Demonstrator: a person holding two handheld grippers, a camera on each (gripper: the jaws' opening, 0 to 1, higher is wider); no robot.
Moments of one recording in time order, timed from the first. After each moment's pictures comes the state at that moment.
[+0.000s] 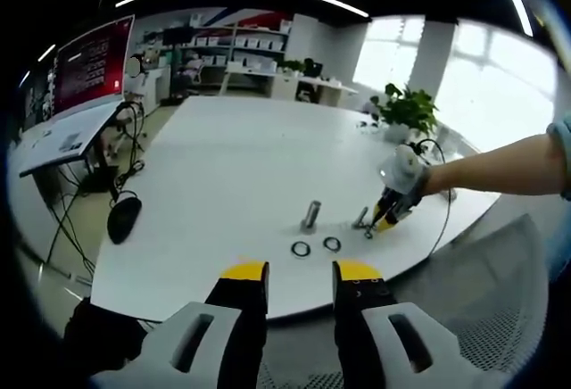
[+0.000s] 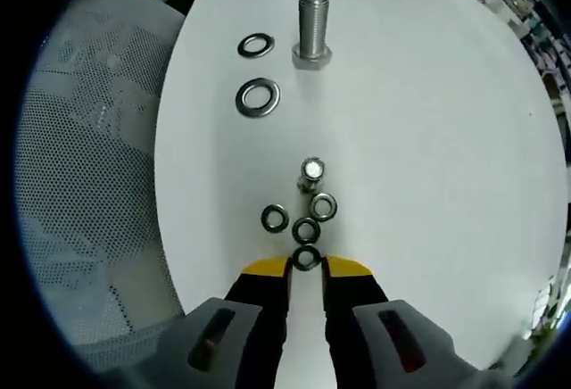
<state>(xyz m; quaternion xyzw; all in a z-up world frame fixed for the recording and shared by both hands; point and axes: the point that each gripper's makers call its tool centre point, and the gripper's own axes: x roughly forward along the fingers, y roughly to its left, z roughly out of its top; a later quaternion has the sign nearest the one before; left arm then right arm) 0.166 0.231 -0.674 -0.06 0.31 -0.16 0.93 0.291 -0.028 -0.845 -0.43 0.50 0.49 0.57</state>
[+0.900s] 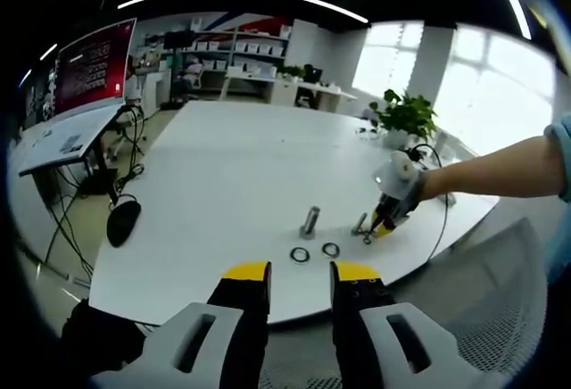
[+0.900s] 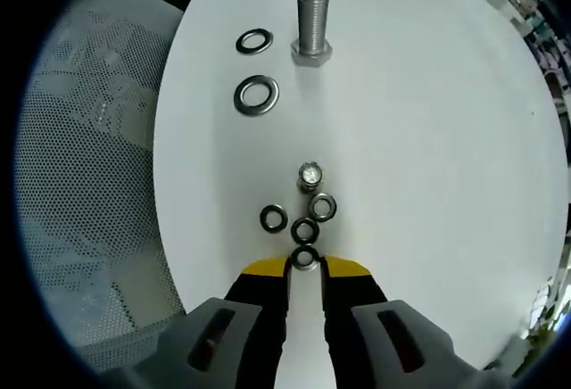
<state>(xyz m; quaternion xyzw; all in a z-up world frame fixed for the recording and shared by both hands) 0.168 0.231 -0.670 -0.07 0.29 -0.16 0.94 0.293 -0.029 -0.845 -0.44 0.51 0.49 0.56</state>
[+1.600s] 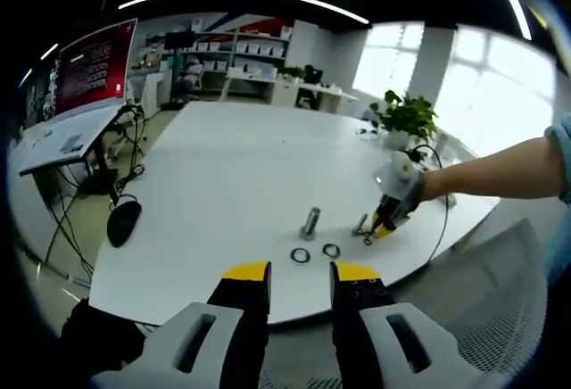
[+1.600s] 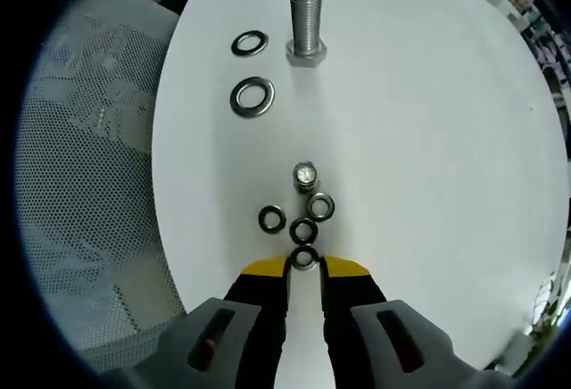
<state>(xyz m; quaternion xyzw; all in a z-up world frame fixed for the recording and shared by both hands) 0.169 0.232 -0.670 -0.07 0.29 -0.16 0.94 0.293 -0.029 -0.846 -0.43 0.51 0.48 0.56</state>
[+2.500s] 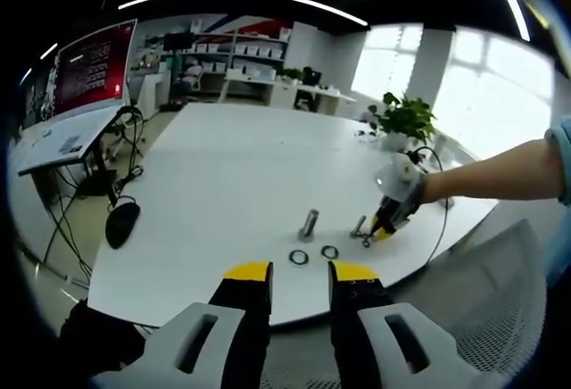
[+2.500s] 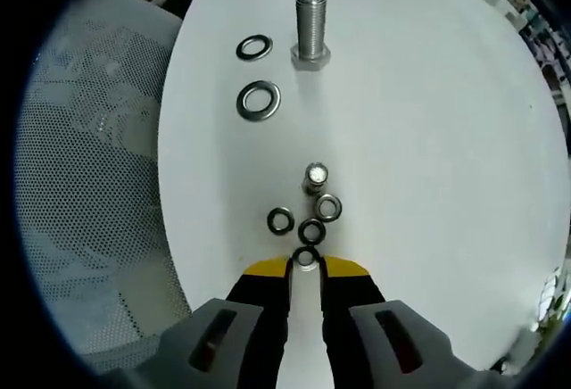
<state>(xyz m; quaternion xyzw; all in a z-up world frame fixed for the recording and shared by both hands) 0.169 0.231 -0.668 -0.07 0.29 -0.17 0.94 0.286 -0.025 -0.840 -0.41 0.51 0.49 0.58</state>
